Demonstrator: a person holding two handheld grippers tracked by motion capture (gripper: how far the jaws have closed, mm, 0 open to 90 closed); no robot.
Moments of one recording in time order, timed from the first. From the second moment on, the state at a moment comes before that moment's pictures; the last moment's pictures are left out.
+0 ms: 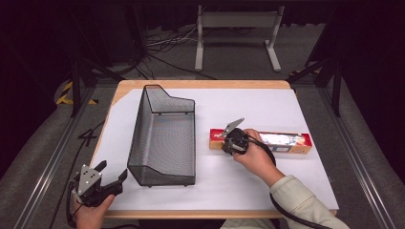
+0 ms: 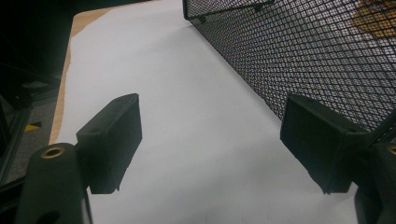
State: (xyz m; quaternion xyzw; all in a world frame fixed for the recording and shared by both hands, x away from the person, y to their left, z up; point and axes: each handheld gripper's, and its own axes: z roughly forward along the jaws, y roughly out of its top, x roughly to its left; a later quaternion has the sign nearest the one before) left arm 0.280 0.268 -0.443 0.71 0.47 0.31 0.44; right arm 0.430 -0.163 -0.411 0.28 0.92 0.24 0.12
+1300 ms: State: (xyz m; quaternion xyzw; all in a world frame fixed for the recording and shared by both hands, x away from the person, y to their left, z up) left arm 0.286 0.263 -0.443 0.71 0.46 0.30 0.44; right arm 0.455 -0.236 -0.352 0.35 0.89 0.27 0.15
